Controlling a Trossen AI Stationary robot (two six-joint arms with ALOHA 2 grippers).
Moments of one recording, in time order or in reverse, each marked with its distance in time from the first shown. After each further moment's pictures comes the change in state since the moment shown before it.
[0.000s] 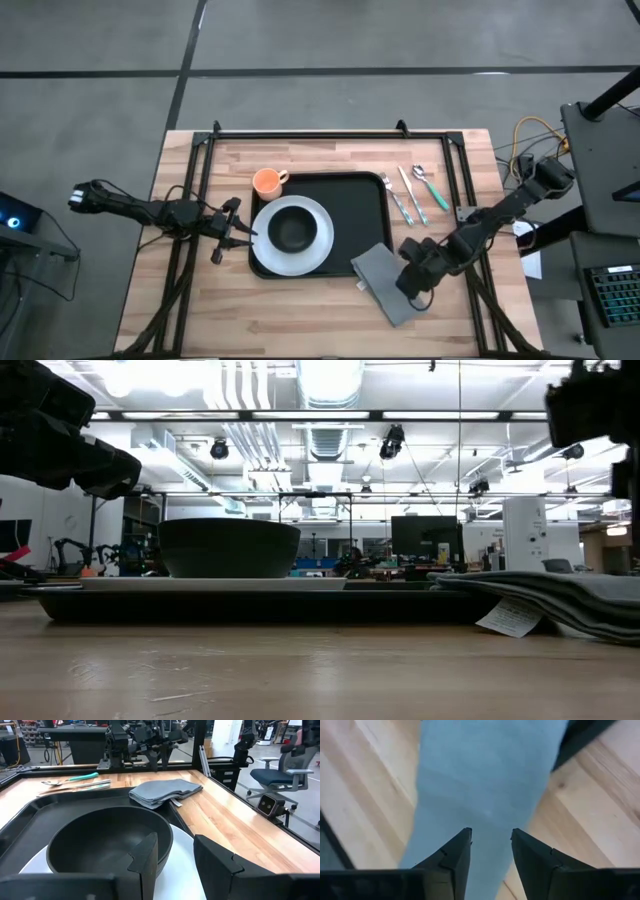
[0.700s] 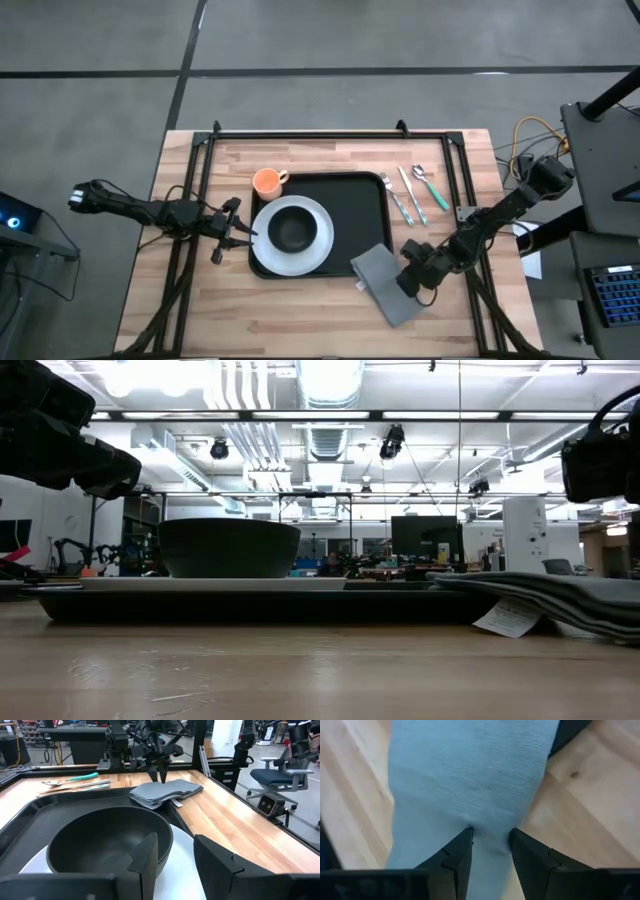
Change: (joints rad) left arm 0.000 0.000 0.000 0.000 0.000 0.000; right arm 0.033 -0.005 -0.261 0.390 0.037 0.085
